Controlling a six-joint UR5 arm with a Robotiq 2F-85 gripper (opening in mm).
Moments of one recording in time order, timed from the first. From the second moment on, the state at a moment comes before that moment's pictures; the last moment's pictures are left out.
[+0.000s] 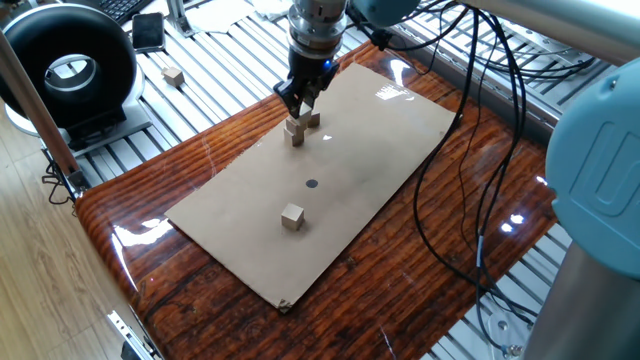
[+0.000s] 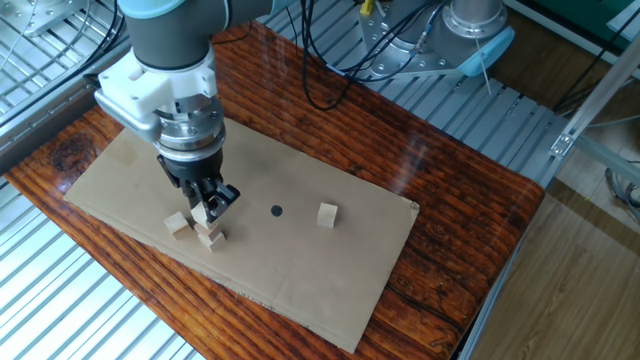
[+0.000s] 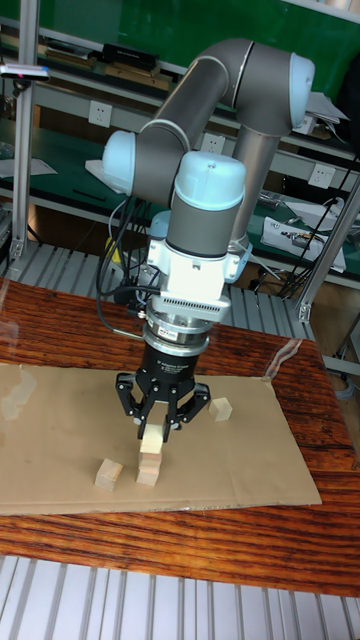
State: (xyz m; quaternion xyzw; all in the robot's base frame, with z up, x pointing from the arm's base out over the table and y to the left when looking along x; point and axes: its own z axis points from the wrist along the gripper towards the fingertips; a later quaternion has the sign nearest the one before) arm 0.628 0.000 0.087 0.00 1.00 0.02 0.08
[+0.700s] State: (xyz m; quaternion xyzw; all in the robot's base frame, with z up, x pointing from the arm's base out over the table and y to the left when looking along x) arm 0.630 -0.001 0.086 0.00 1.00 0.02 0.08
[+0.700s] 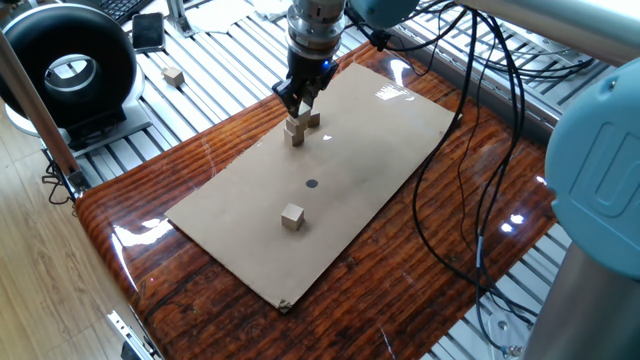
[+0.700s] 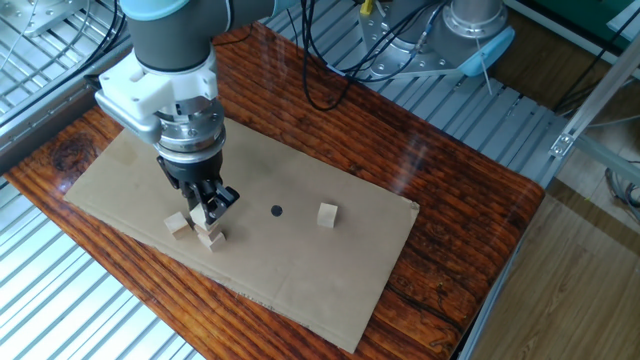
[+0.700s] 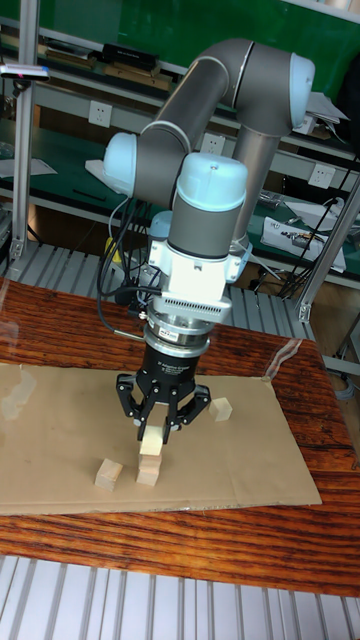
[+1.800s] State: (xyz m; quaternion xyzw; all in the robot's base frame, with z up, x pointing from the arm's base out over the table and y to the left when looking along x) arm 0.630 0.003 0.086 -0.01 1.00 0.02 0.08
